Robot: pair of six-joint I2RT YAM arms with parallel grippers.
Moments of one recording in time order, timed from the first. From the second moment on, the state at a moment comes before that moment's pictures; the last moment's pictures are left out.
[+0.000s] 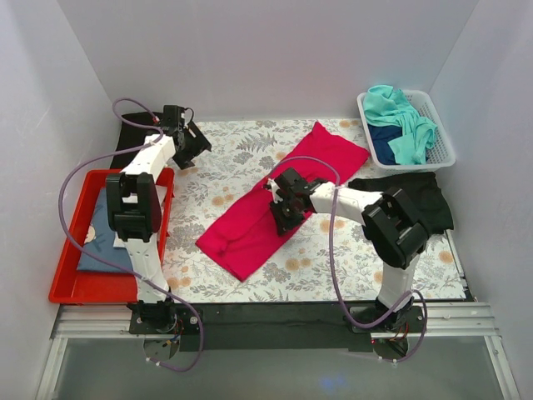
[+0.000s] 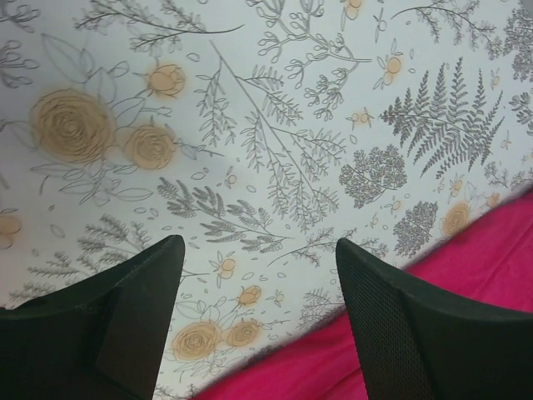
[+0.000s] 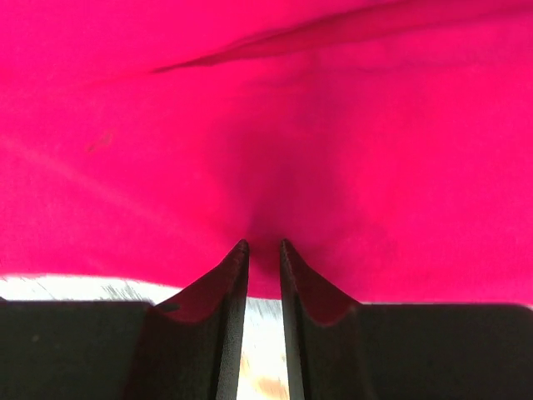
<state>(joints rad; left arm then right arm) -0.07 2.03 1.69 -0.59 0.03 -0.72 0.74 1.89 1.22 -0.47 -0.26 0.17</state>
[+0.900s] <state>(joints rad) -0.51 2.40 2.11 -0.38 0.42 -0.62 0.66 1.20 0.99 -0.80 0.17 0.42</state>
